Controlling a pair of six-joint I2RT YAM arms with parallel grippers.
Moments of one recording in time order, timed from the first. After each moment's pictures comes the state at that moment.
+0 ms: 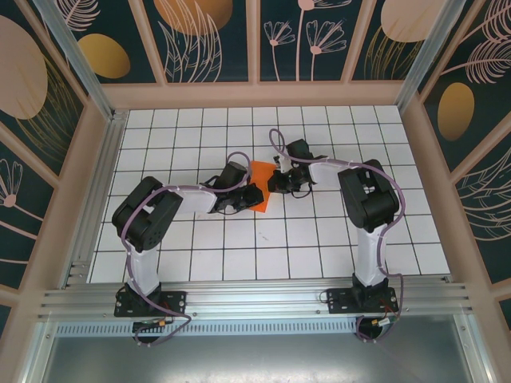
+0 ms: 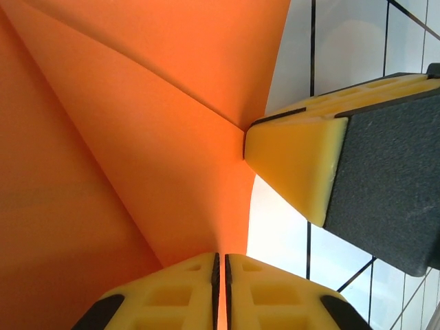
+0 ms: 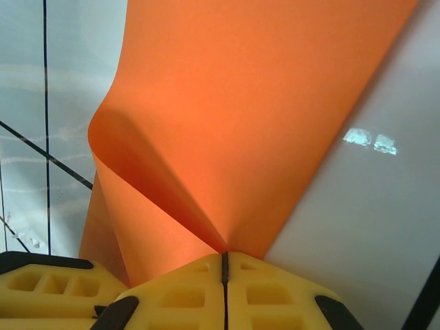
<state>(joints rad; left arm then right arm) -0.65 1.93 0.98 0.13 0.35 -0.90 0.44 2.03 1.23 -0.30 -0.55 0.36</state>
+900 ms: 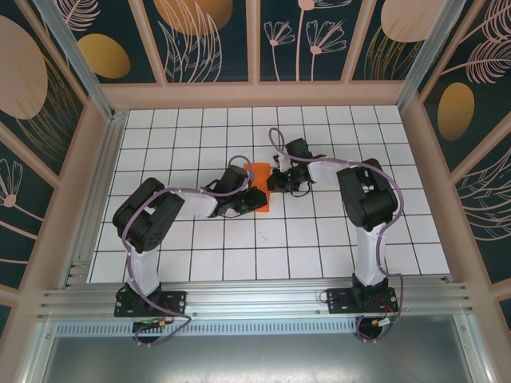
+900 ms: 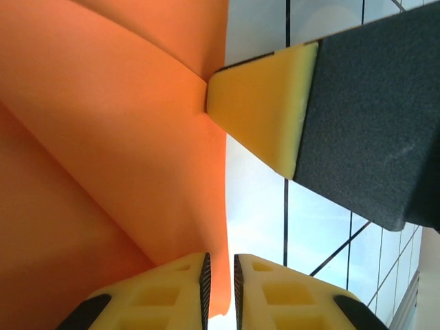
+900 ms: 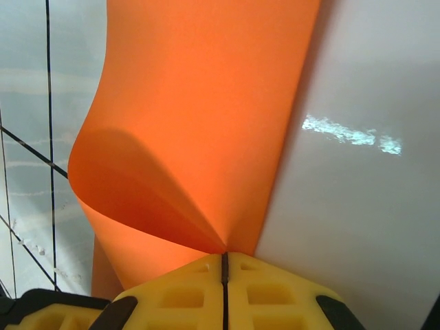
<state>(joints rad) -0.67 1.93 0.94 0.21 0.40 -0.95 0.44 2.05 1.25 -0.30 -0.55 0.37</state>
